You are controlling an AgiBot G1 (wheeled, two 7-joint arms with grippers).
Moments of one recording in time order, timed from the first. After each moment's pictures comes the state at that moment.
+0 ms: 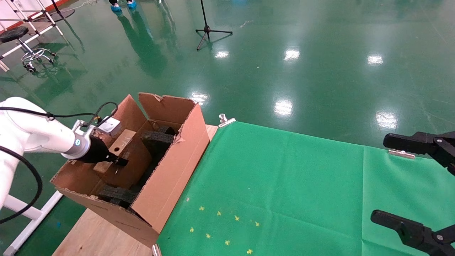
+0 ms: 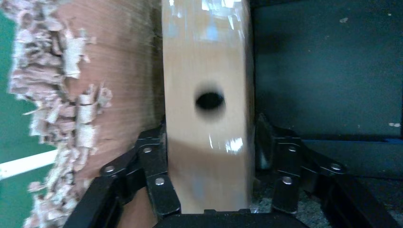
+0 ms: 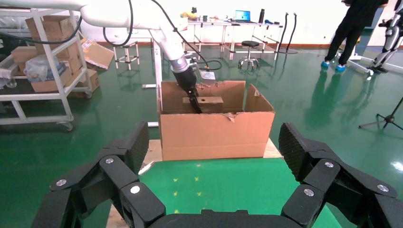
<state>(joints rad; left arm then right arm) -1.71 0.92 1.01 0.01 1.86 0.83 -0.67 1.08 -0.58 -0.35 1.24 -0.67 -1.45 0.14</state>
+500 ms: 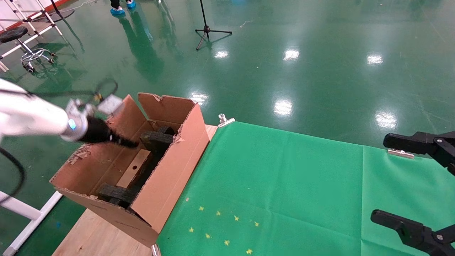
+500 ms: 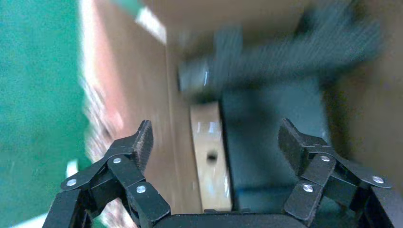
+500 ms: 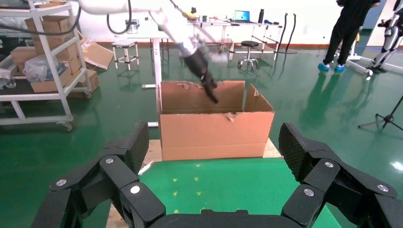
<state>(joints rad) -1.79 0.82 0.94 -0.15 1.76 0.95 -0.55 1.08 -0.58 -0.35 1.24 -0.67 -1.45 0.14</state>
